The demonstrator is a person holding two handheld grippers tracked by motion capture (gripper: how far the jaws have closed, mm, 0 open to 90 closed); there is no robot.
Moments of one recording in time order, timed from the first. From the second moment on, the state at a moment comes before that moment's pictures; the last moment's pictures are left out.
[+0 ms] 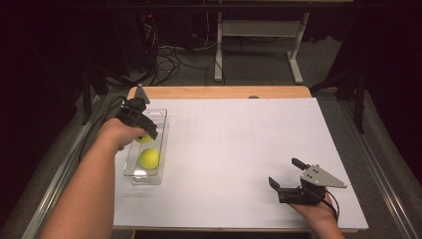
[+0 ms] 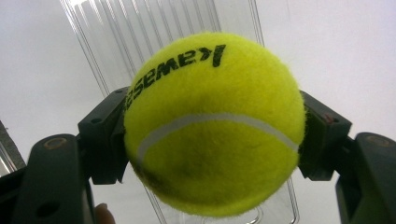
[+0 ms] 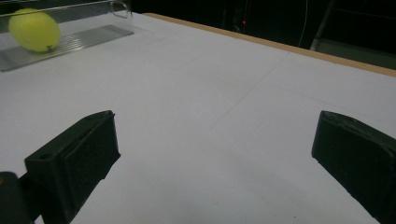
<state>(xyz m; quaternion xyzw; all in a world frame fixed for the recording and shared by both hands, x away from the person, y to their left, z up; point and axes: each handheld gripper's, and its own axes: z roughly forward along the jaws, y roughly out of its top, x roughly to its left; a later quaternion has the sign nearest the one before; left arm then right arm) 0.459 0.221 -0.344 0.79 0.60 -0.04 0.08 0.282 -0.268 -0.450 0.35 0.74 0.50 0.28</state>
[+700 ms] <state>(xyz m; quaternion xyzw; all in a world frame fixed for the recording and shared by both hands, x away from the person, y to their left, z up) 0.473 0.214 -0.366 0.79 0.61 -0.03 0.05 0.280 -0.270 -0.449 0.35 0.73 0.53 0.27</state>
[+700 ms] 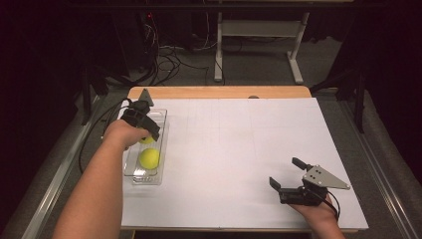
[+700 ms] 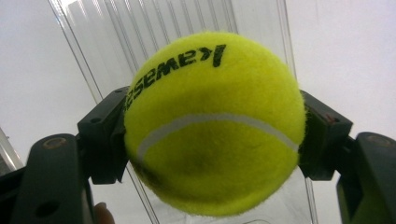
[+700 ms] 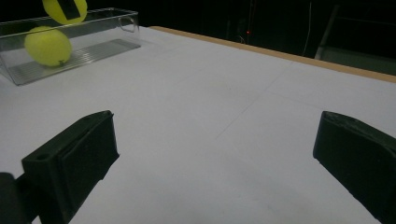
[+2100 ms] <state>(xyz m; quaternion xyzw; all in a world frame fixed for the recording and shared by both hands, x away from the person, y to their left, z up) 0.475 0.204 -0.357 0.80 0.60 -0.02 0.07 0.280 -0.271 -0.449 0.34 0.73 0.52 0.27</state>
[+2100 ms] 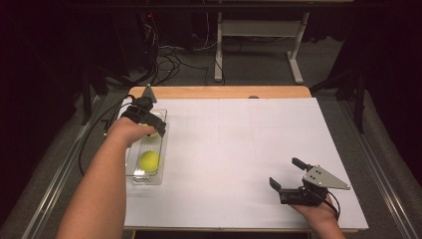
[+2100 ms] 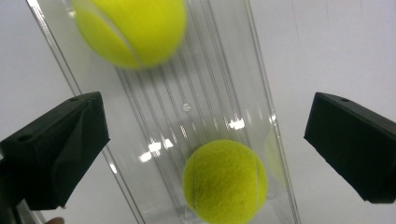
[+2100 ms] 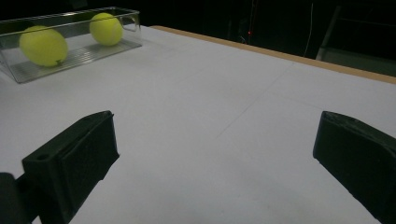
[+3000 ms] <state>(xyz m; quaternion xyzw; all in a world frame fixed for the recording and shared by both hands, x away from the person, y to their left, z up) 0.439 0.179 -0.362 0.82 0.57 -0.02 0.05 0.281 -0.267 -0.450 0.34 0.74 0.52 0.27</state>
